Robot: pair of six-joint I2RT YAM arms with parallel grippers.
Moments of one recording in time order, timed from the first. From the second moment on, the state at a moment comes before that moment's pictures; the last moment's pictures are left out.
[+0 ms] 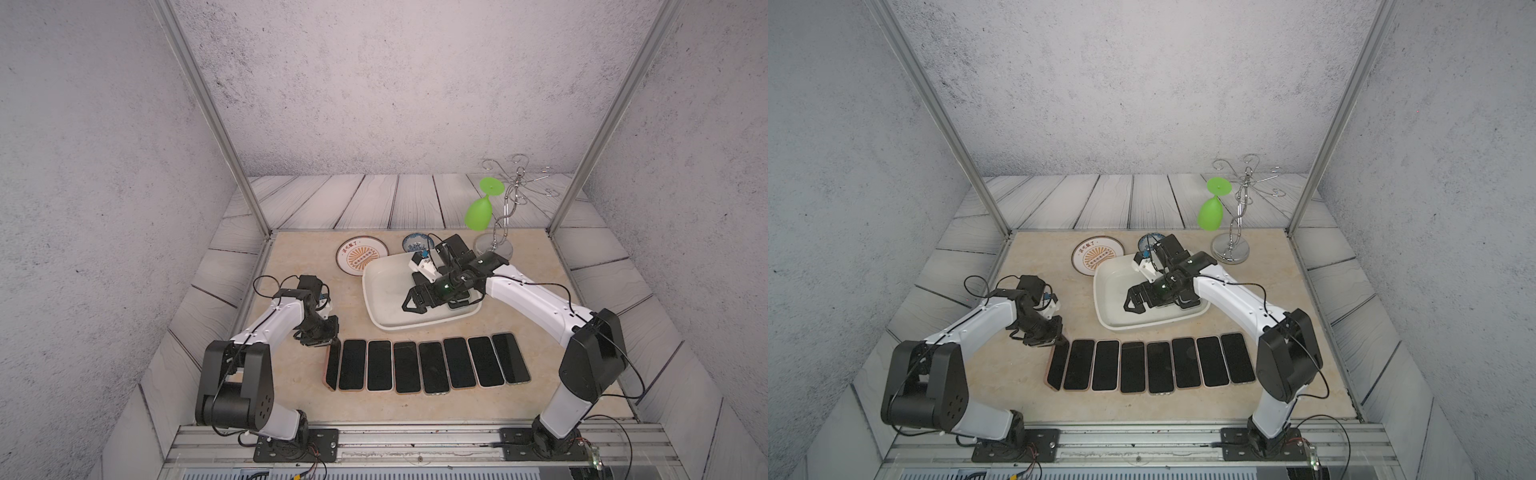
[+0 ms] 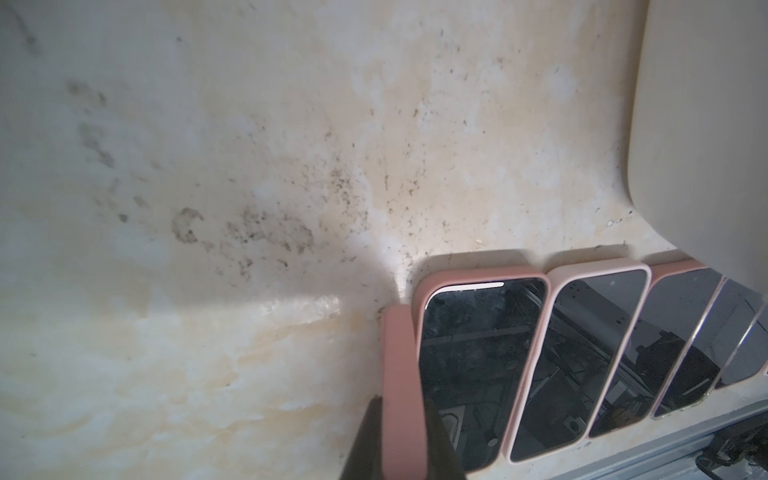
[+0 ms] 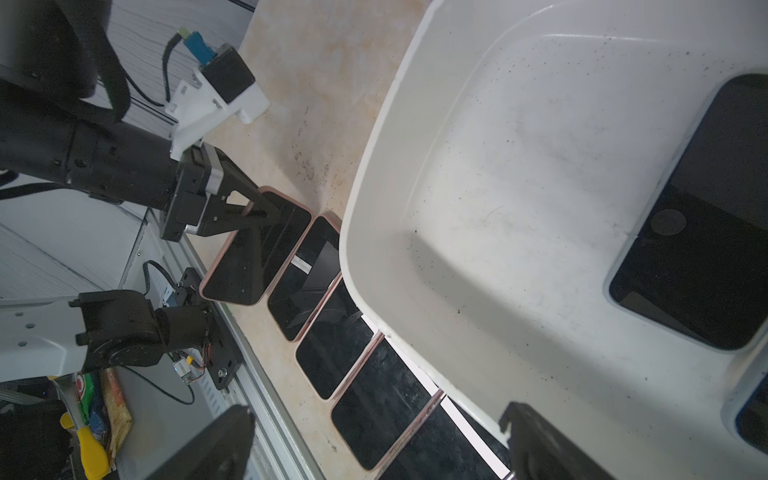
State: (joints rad) left arm -0.12 1.48 0.91 -0.90 0.28 -0.15; right arm 0.62 1.71 1.50 -0.84 -0.53 0.13
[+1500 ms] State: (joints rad) left arm -0.28 1.10 1.11 -0.84 0.22 -0.42; right arm 0.62 2.07 1.91 -0.97 0.03 0.09
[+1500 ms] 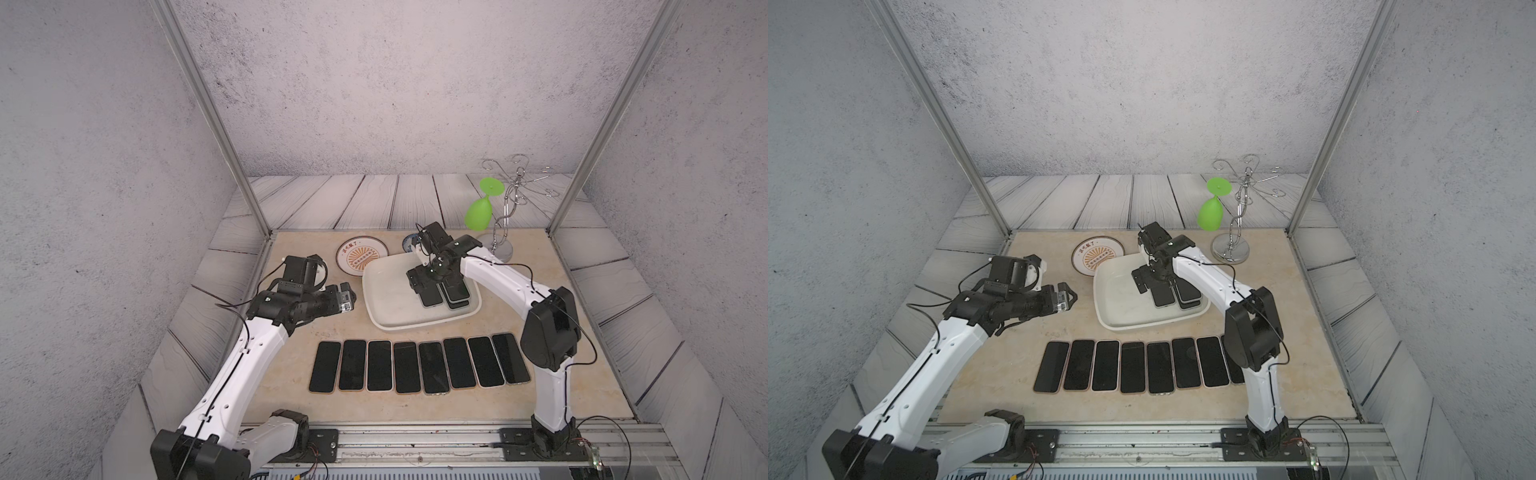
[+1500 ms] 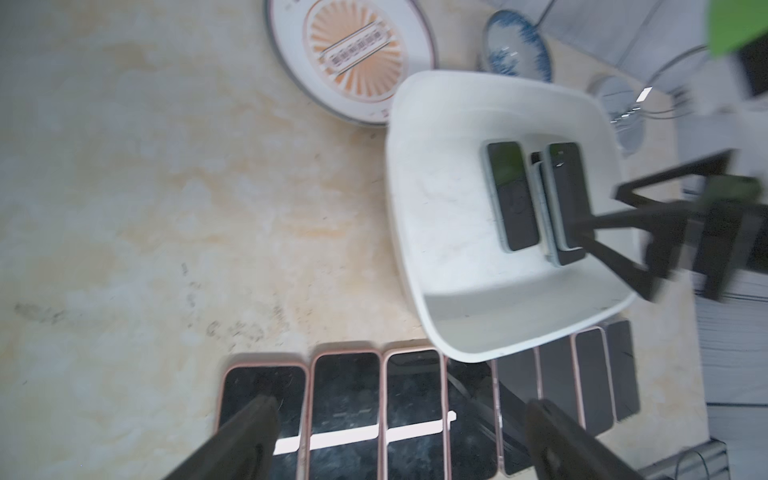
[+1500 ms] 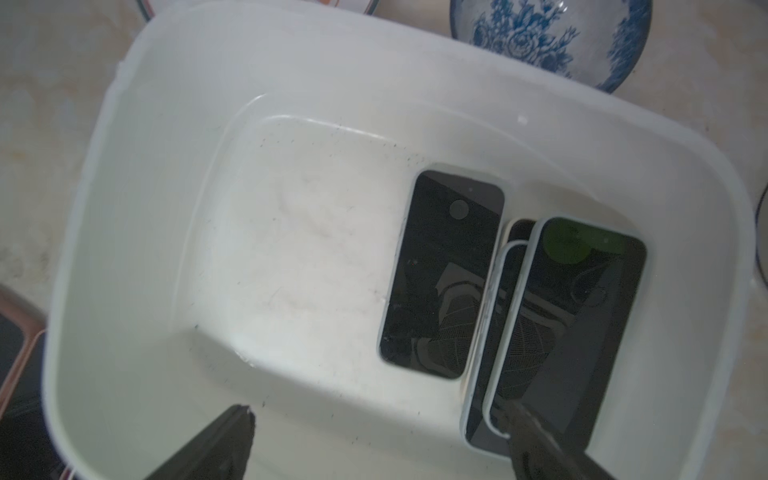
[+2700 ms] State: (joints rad) left arm -0.30 0.92 0.91 -0.80 0.26 -0.46; right arm 0.56 2.54 2.30 -0.94 0.13 0.07
